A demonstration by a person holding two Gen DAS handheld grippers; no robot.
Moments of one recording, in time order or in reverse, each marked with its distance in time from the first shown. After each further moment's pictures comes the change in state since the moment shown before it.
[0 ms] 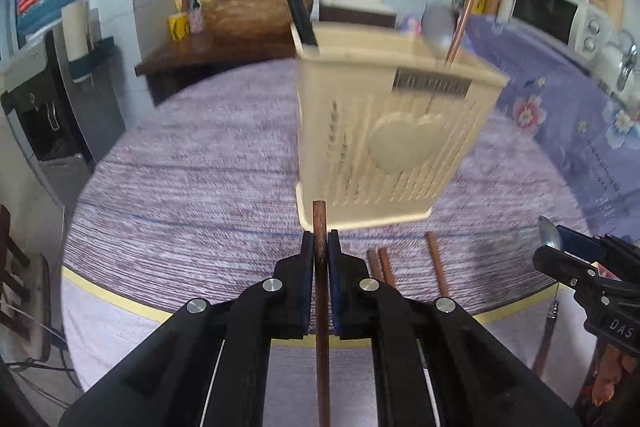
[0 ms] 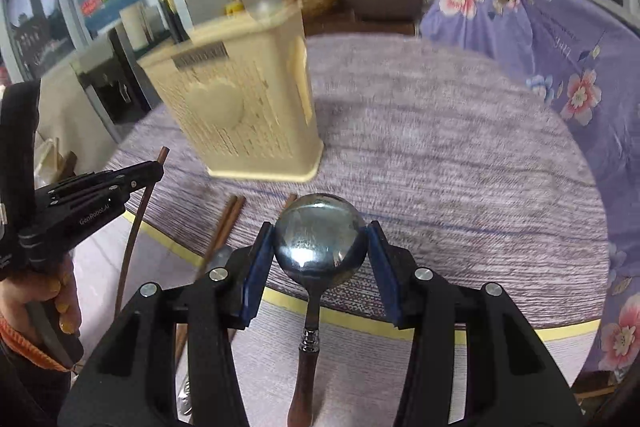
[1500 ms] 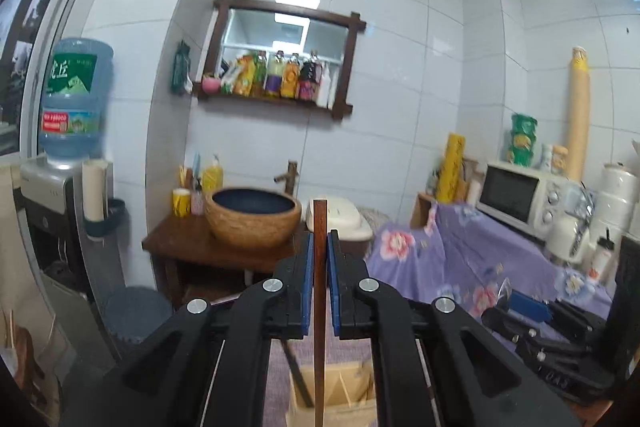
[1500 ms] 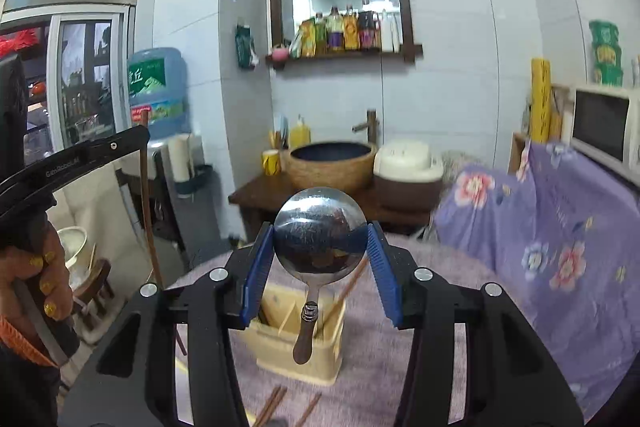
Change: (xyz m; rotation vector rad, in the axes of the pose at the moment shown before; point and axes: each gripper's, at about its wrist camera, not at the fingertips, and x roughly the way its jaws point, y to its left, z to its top) left arm -0.160 0.002 0.172 -0.062 -0.594 -0.068; right arm -0.113 0.057 0.175 -0.141 -0.453 0.015
